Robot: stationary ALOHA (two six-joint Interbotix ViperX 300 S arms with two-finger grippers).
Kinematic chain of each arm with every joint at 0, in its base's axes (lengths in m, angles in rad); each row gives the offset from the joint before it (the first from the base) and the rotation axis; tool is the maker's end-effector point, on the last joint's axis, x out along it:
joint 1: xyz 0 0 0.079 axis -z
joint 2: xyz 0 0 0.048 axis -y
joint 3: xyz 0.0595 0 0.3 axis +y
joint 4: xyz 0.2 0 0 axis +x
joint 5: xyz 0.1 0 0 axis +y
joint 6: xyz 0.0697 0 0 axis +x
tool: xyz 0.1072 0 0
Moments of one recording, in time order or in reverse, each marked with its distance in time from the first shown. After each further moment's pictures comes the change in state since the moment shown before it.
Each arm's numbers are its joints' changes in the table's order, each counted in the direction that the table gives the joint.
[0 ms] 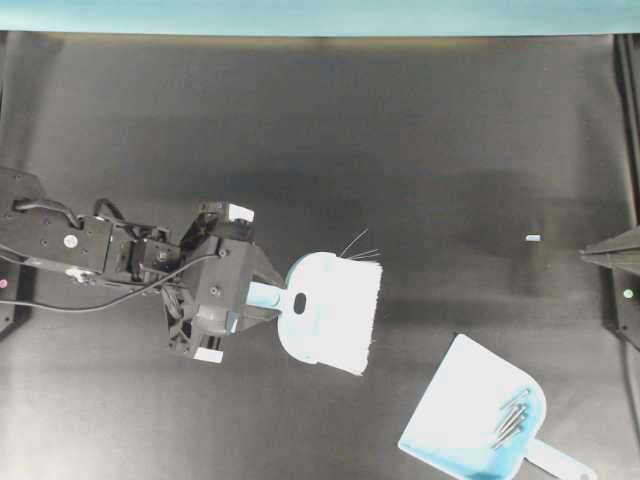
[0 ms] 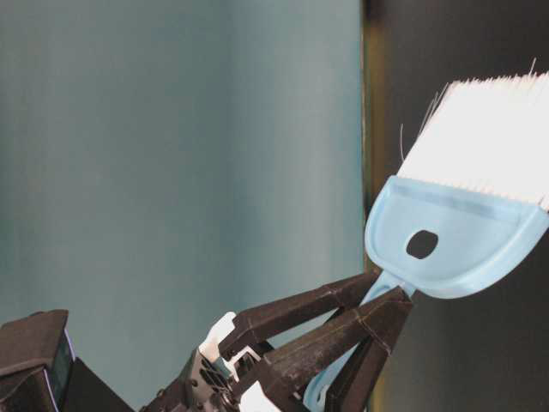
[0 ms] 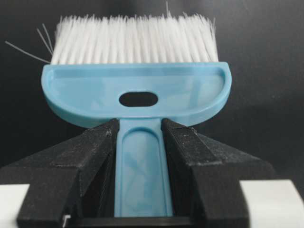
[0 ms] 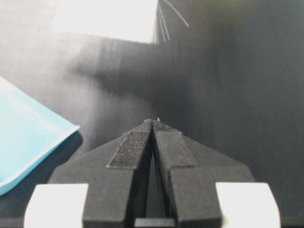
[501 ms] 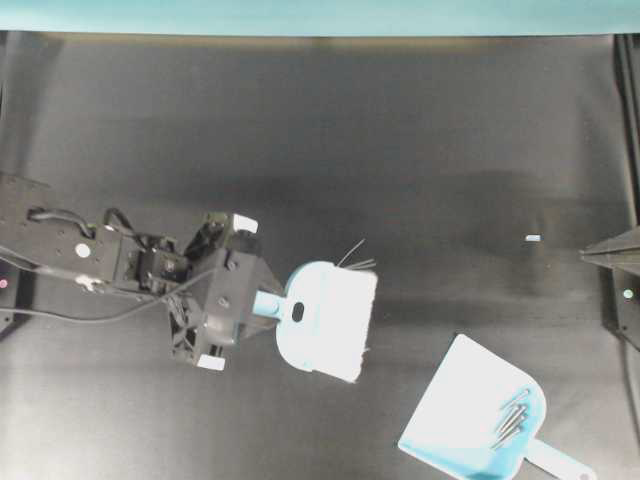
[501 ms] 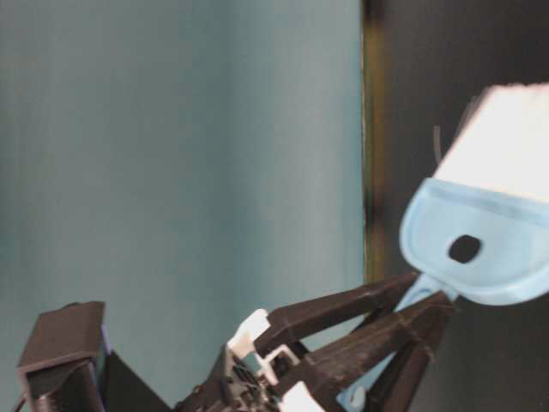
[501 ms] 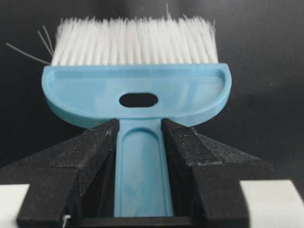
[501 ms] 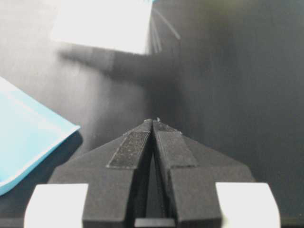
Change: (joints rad) left arm 0.017 -0.054 0.003 0.000 -0.020 0.000; right arm 0.000 0.000 0.000 0.000 0.000 0.000
